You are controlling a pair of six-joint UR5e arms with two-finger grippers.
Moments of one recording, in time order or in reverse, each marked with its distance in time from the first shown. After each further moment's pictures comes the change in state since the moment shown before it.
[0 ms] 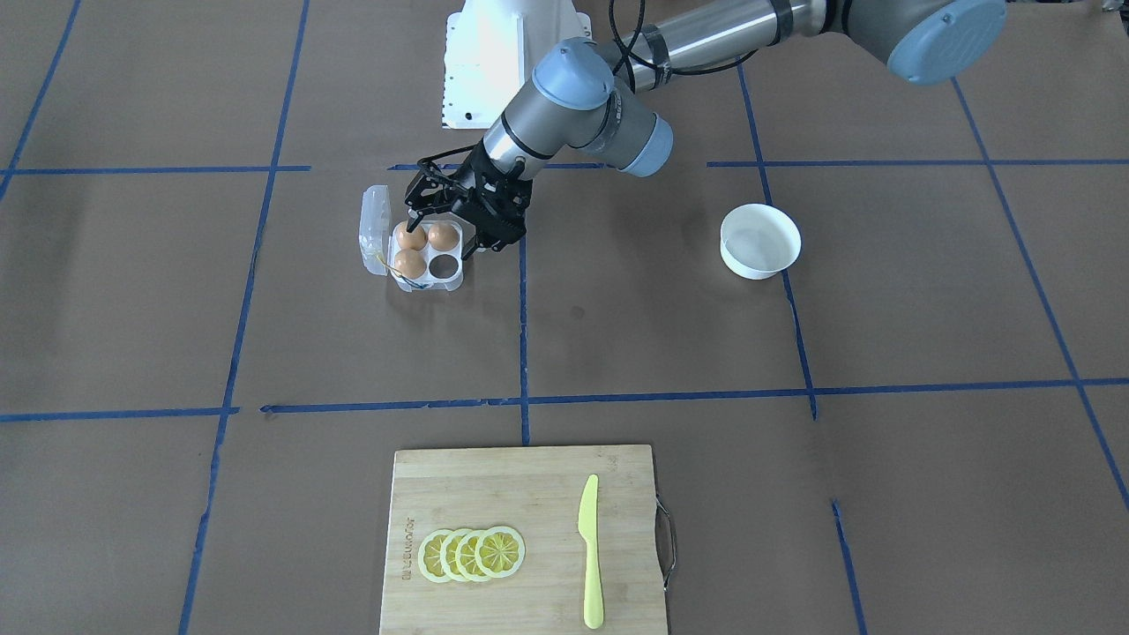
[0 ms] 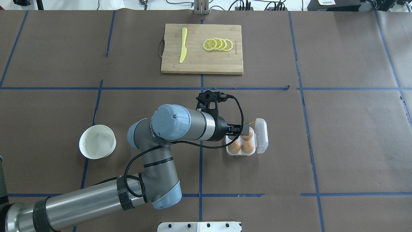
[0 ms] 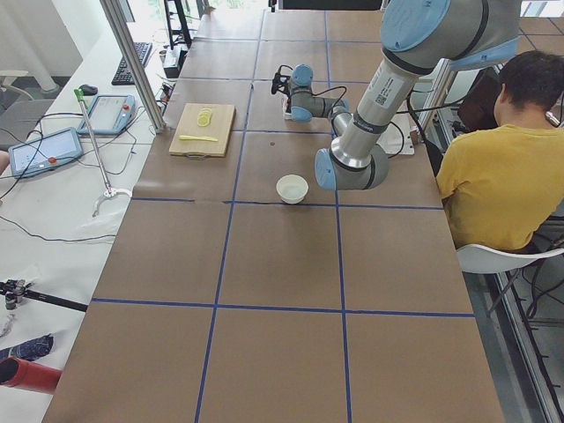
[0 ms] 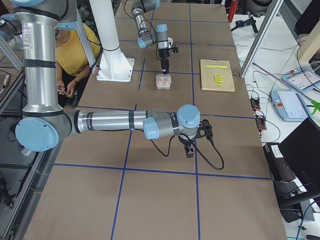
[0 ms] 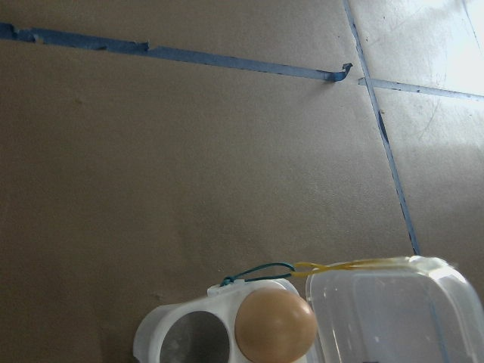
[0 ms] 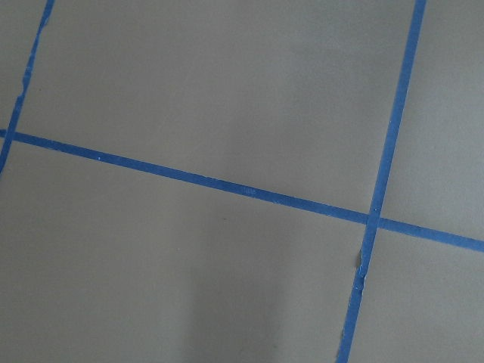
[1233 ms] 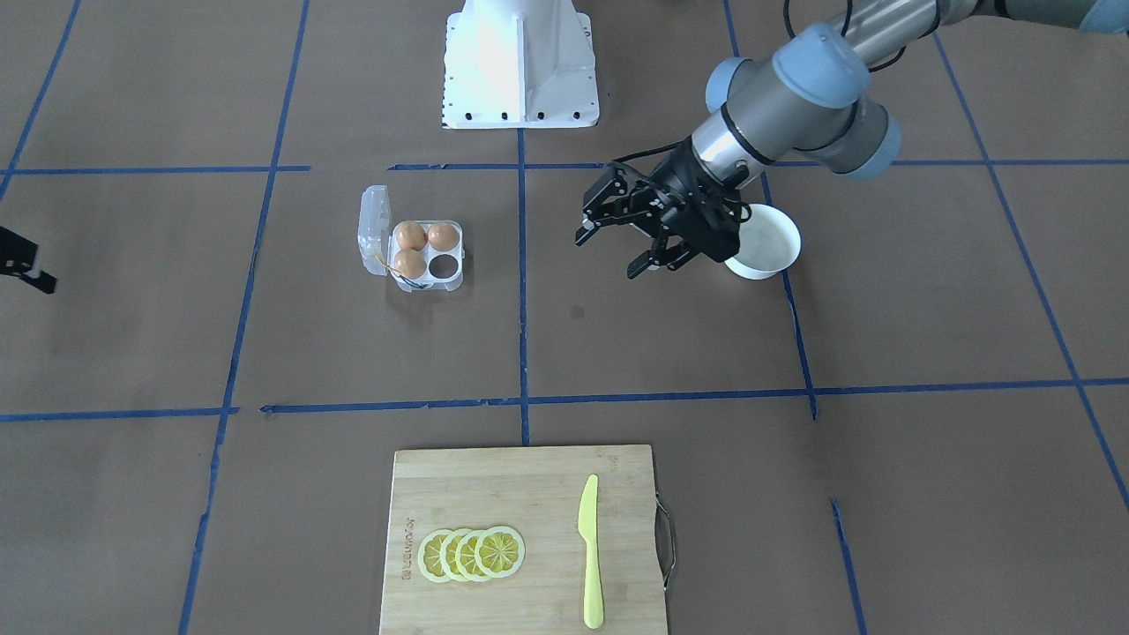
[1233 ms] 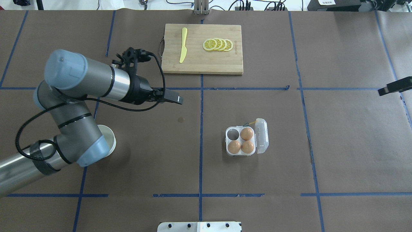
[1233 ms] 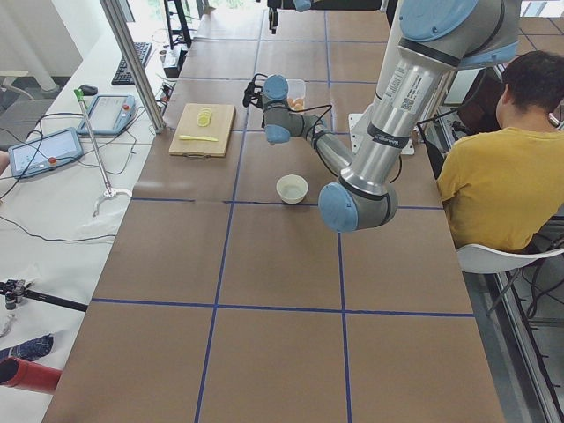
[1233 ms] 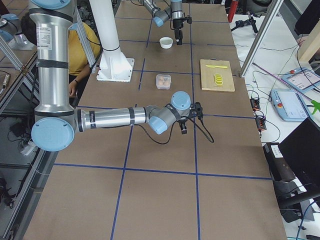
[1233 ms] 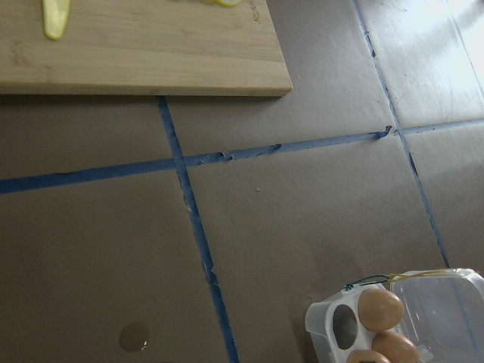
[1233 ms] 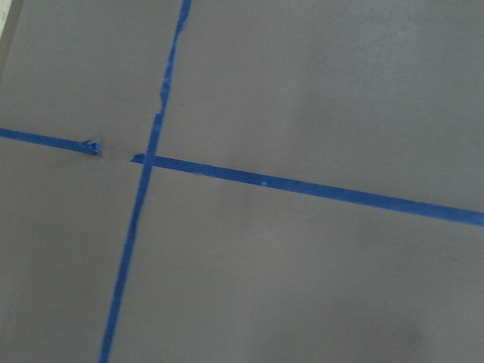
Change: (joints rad) left arm -0.348 0.341 -0.313 0.014 -0.346 0.127; right arm -0.367 -0.002 0.011 0.539 -0.082 0.690
